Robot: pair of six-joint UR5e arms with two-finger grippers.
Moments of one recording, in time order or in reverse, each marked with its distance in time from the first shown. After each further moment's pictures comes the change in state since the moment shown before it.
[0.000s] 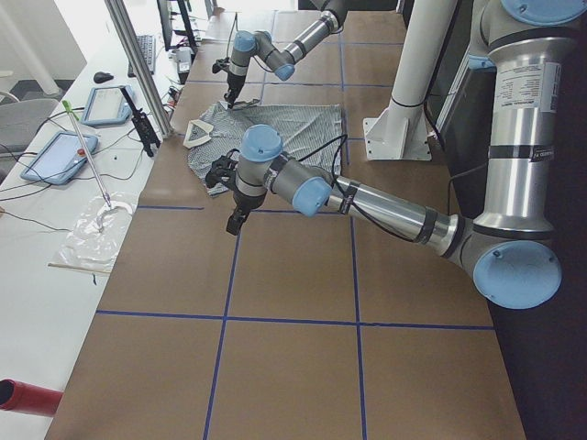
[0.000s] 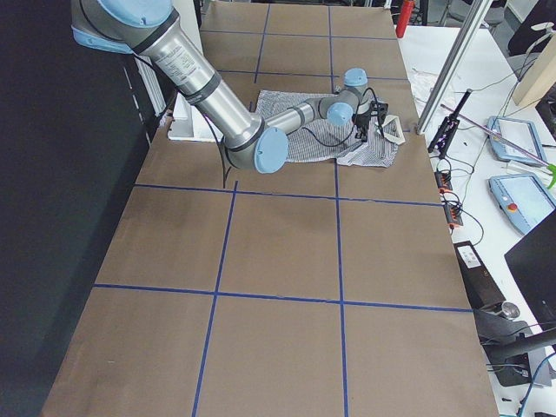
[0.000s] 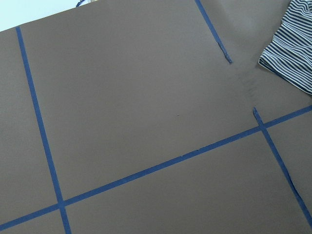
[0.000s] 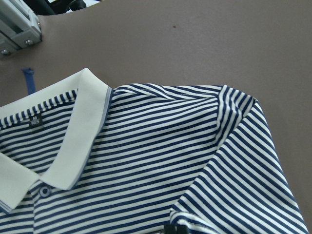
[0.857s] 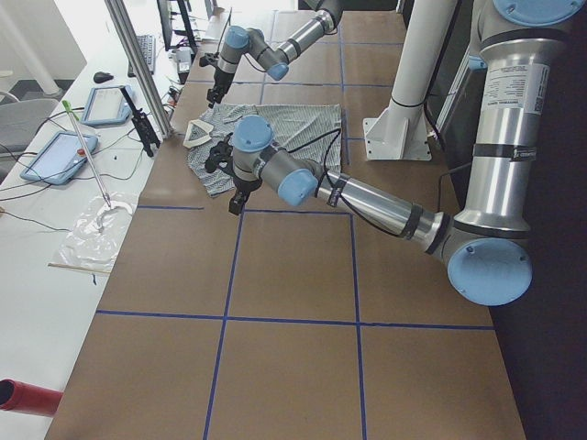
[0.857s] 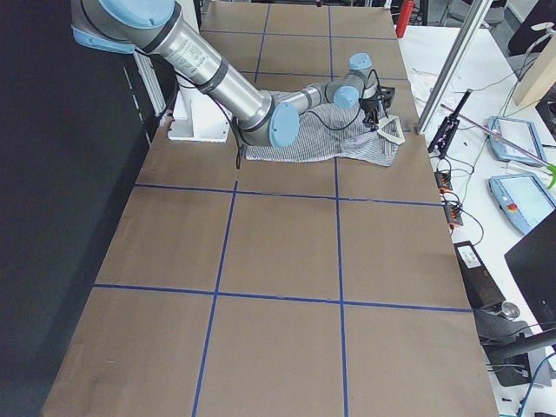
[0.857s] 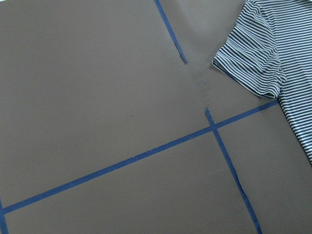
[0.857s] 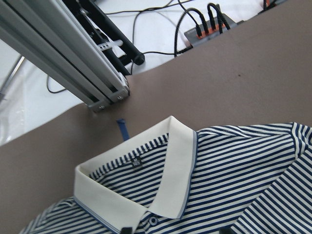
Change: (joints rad) left arm 0.088 -0.135 0.067 -0.057 -0.114 -0.199; right arm 0.037 0.085 0.034 0.022 -0.056 0.095
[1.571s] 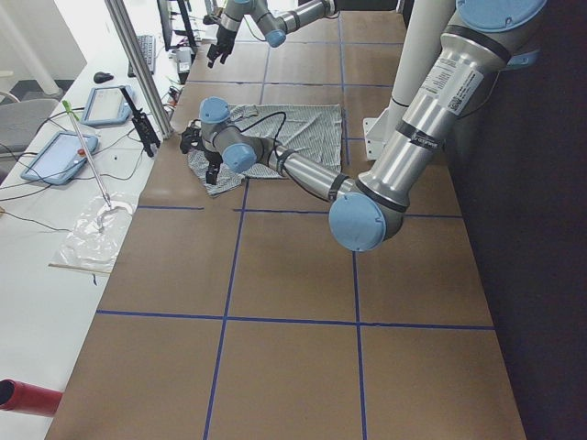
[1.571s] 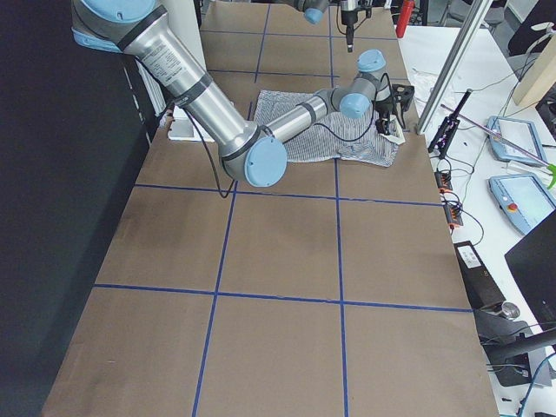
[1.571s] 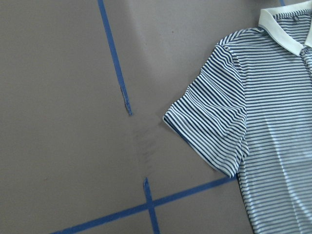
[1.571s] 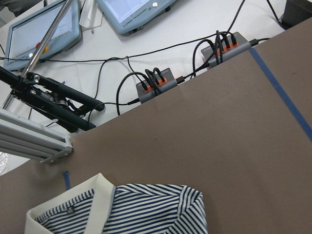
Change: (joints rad) left arm 0.252 -0.425 0.487 -0.183 0.257 -0.447; right arm 0.170 -0.330 0.339 -0.001 0.170 -0.102
